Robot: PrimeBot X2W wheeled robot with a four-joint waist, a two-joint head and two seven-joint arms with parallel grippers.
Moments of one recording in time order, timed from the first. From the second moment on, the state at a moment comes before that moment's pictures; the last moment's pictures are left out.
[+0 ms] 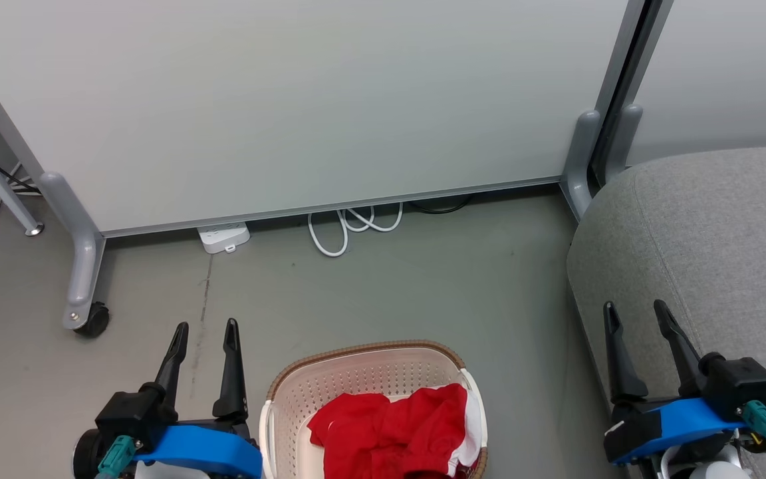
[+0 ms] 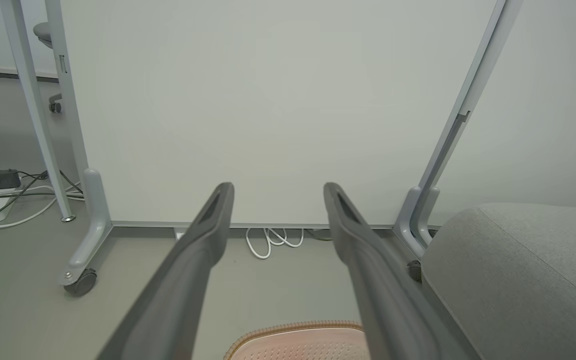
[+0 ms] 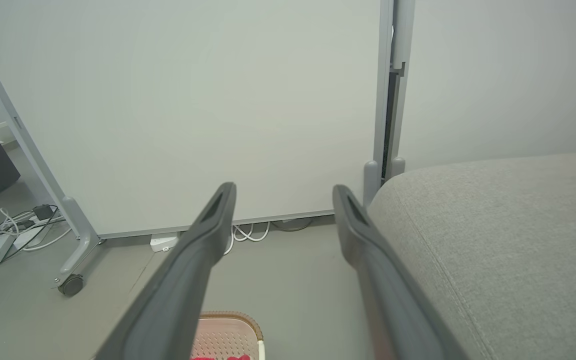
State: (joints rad) left arm -0.12 0.05 -0.15 0.25 -0.28 0.02 -0.25; right arm -0.07 -0.05 -0.04 0.15 0.11 0.13 -0.13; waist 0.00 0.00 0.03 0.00
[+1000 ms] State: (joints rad) left arm -0.13 0.05 -0.15 0.24 -0.25 0.03 -0.26; right arm -0.07 -0.05 -0.04 0.14 0.05 0.13 -0.15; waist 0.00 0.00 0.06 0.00
